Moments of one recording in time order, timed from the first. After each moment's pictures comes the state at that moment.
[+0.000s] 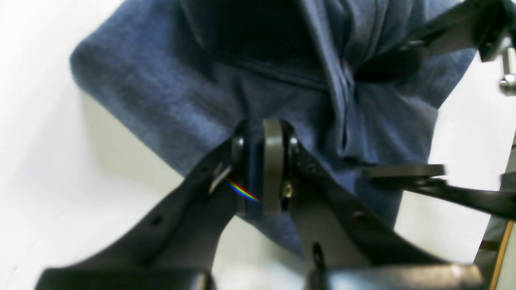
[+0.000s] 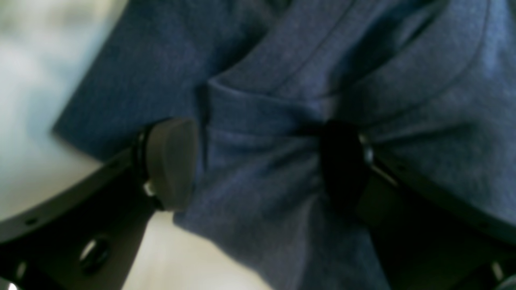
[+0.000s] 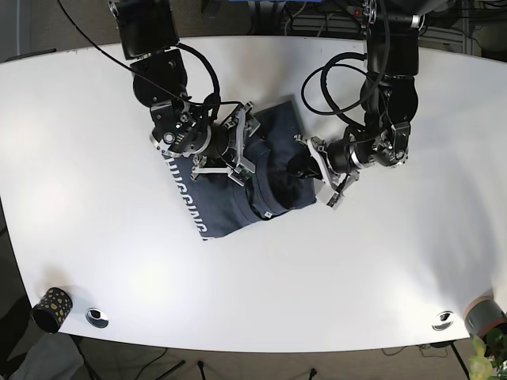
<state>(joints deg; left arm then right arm) -9.1 -3.0 0.0 70.2 -27.0 -39.7 44.7 3.7 6.5 -13.0 87.1 6.6 37.5 -45.6</state>
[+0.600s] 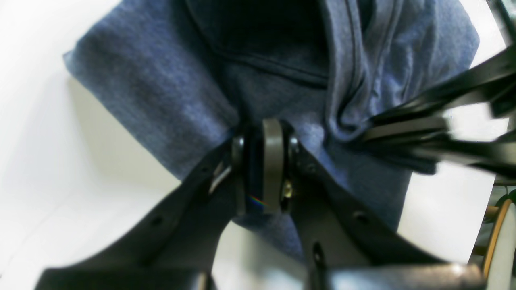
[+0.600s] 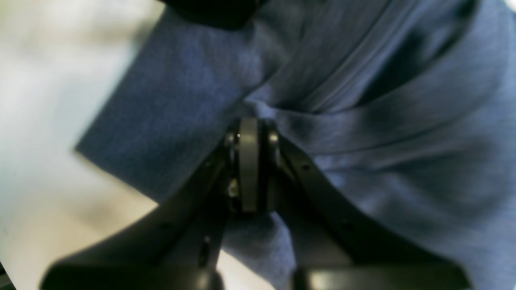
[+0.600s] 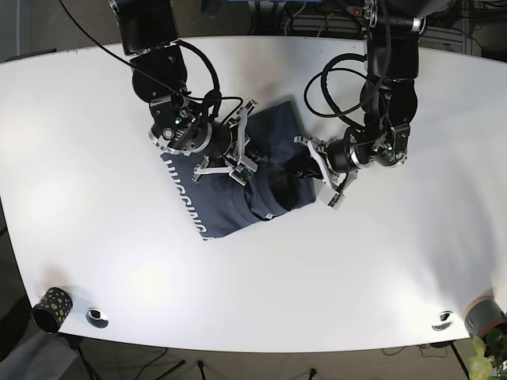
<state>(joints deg) -10.0 -3.0 0.0 66.5 -28.1 -39.9 43.4 1.8 6.6 -13.0 92.1 6.2 37.5 -43.7</state>
